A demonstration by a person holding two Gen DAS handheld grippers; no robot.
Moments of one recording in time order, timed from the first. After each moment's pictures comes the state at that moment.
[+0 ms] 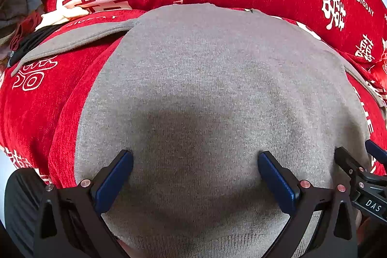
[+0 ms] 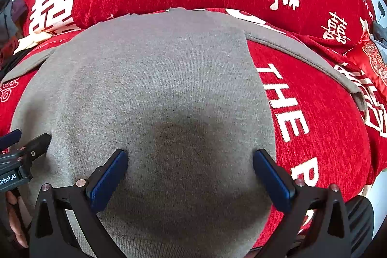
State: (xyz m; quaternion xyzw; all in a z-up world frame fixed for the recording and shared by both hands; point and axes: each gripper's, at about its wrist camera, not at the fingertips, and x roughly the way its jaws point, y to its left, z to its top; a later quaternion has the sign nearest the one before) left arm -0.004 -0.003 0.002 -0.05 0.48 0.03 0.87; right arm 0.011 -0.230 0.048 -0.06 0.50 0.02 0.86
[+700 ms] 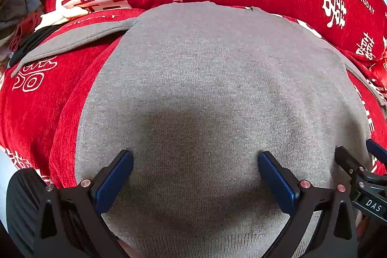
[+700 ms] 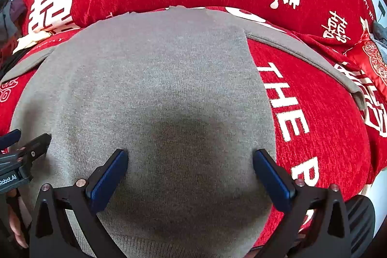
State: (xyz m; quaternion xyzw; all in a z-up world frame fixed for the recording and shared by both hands) left arm -0.001 -0.003 0.002 -0.05 0.49 0.03 0.87; right arm 0.014 -0.229 0.049 -0.06 0.51 0.02 0.86
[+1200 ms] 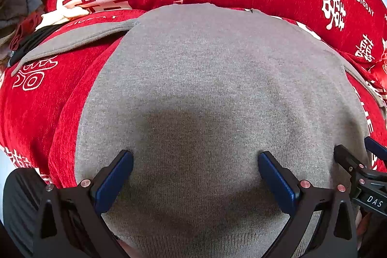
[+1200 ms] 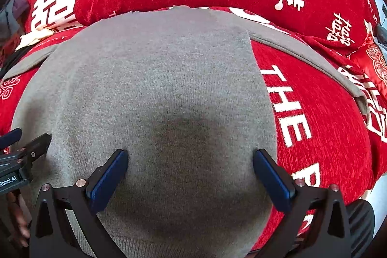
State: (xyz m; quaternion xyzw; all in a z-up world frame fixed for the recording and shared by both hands) left arm -0.005 -0.002 0.001 -0.05 0.48 0.03 0.87; right arm 0.018 -0.229 0.049 -0.06 0.51 0.03 0.86
